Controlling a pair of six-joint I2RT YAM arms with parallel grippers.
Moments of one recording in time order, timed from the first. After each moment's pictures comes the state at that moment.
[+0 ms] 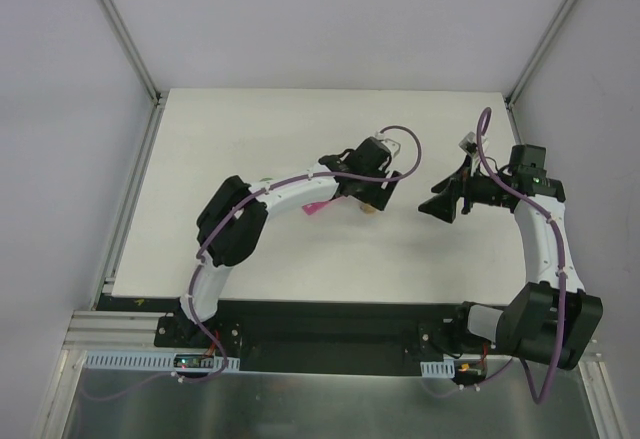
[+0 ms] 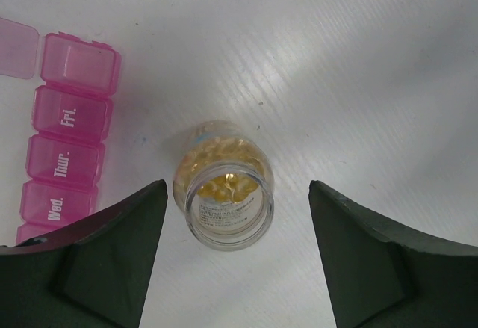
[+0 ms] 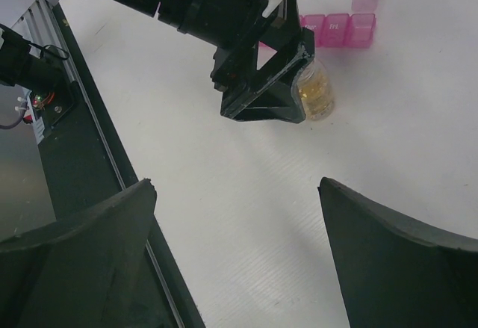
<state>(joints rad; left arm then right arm) -0.88 2.10 1.68 -0.44 -0.03 -0.29 -0.21 1.22 1.02 -0.89 -1.16 -0.63</state>
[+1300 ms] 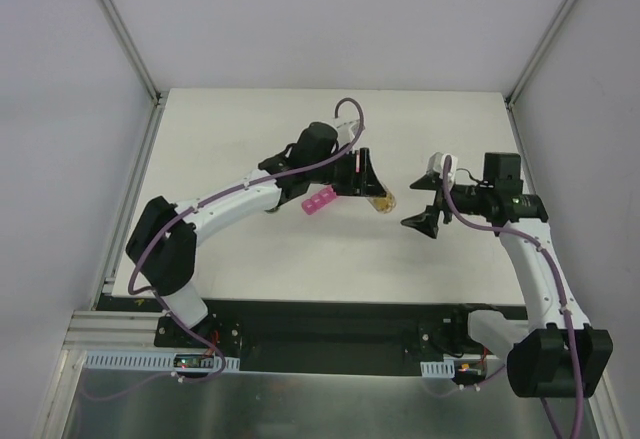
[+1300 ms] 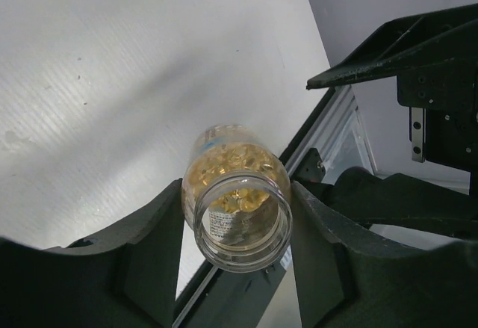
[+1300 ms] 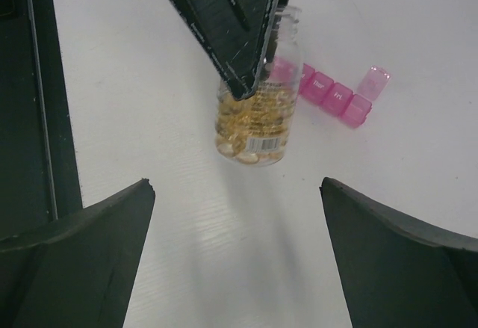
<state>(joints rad) -0.77 1.68 1.33 -0.16 0.46 -0.73 0.00 1.05 0.91 -0.77 -1.11 -0.92</state>
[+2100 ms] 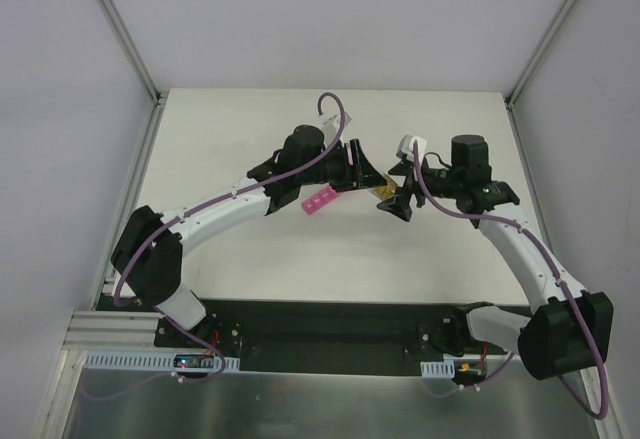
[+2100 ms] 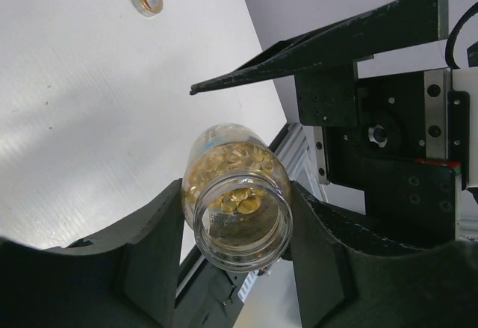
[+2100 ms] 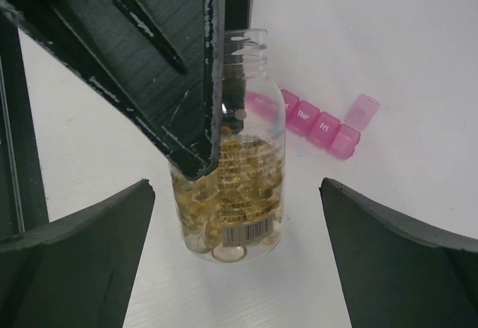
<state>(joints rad) -0.77 1.58 1.20 0.05 0.41 -0.92 0.25 1.16 0.94 -0.41 -0.87 -0.58</state>
